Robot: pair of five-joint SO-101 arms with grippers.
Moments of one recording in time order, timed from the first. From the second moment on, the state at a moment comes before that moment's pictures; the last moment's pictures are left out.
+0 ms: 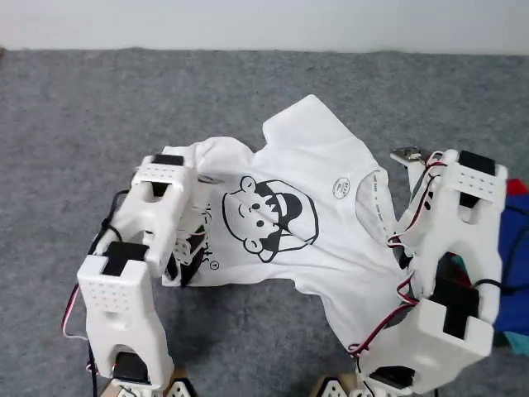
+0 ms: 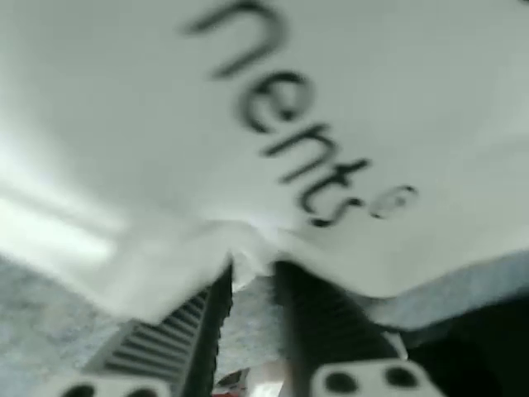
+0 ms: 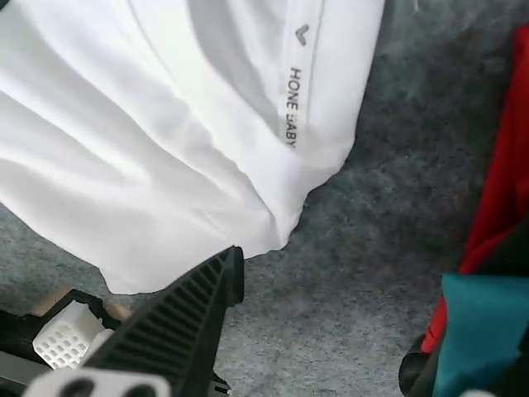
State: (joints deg) left arm 3.2 30.5 7.5 98.1 -13.3; right arm 19.1 9.2 9.1 92.6 37.1
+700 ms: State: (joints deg) left arm -17.9 29.5 14.9 99.1 -33.5; right arm 19.1 9.2 9.1 92.6 37.0
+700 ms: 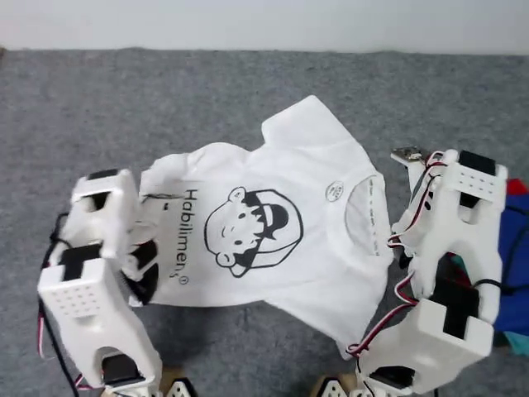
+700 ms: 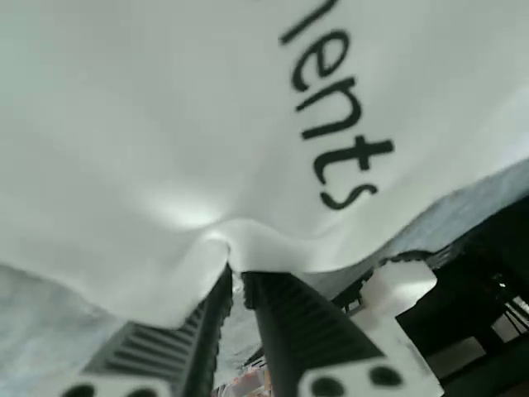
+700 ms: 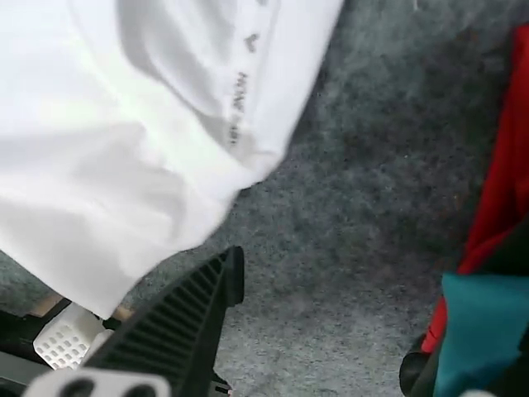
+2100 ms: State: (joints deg) left arm -21.8 6.1 -0.4 92.4 -34.7; right arm 14.6 9.2 9.1 95.1 36.5
